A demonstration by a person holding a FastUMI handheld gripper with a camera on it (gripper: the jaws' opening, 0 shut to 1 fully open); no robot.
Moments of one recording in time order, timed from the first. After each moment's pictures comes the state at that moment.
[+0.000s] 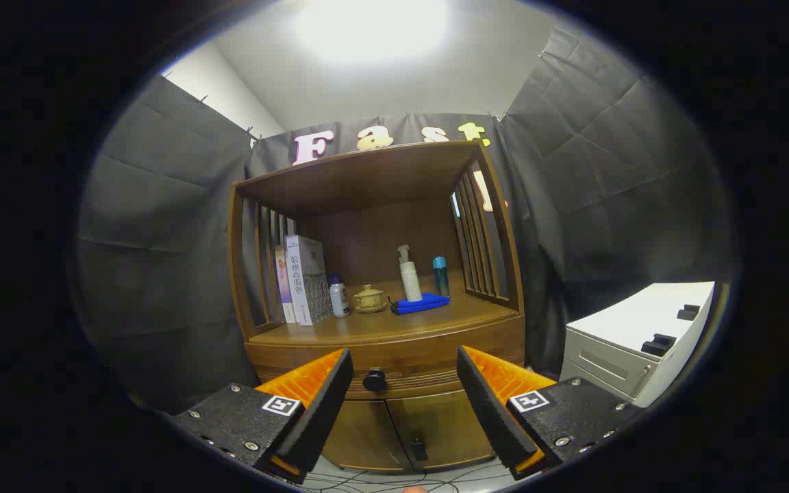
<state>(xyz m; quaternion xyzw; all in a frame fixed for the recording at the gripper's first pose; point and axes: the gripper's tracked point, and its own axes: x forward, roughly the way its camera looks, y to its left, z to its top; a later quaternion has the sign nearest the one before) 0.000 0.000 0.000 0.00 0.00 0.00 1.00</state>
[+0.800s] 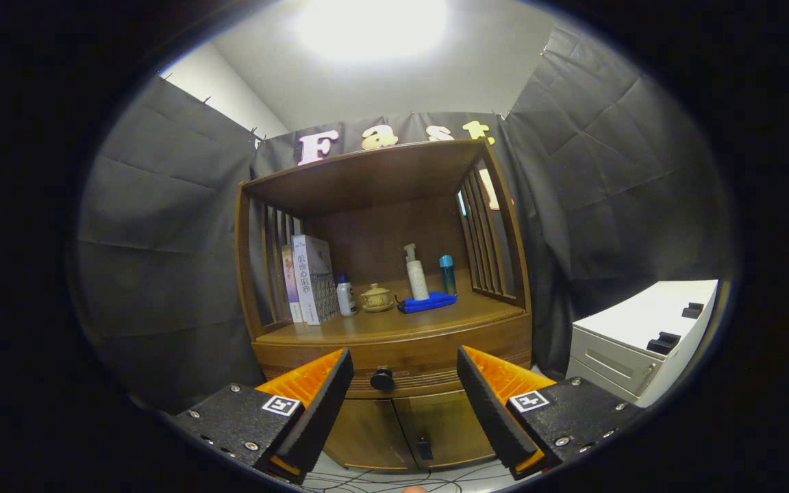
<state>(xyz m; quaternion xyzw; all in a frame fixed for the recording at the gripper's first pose) 0.000 0.004 -0.003 0.00 0.00 0.02 1.00</state>
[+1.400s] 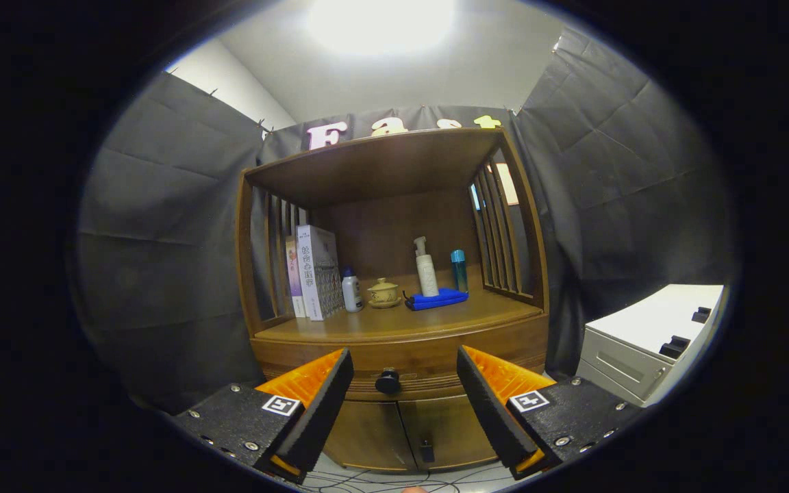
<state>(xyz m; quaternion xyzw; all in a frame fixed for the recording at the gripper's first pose) 0.035 0.015 -0.010 -0.01 0.01 0.03 1.00</state>
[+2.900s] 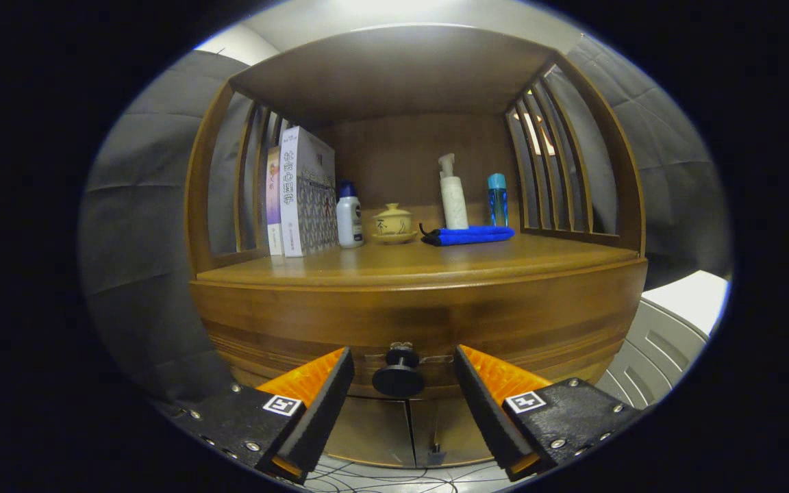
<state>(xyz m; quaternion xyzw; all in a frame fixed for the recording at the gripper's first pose) 0.173 0.043 -0.129 -0.04 0.12 0.04 0.99</state>
